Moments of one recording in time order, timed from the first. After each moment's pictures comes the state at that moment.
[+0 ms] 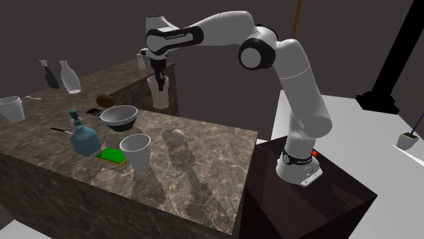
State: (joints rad) arm -0.55 0.51 -0.37 -1.28 0.15 1.88 -0.93
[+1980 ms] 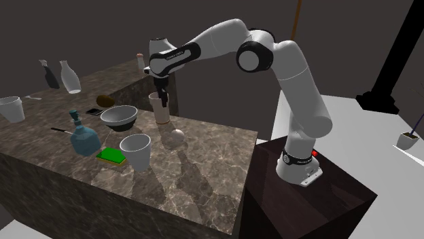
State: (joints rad) arm -0.54 0.55 -0.36 -1.46 0.17 2.09 -0.94
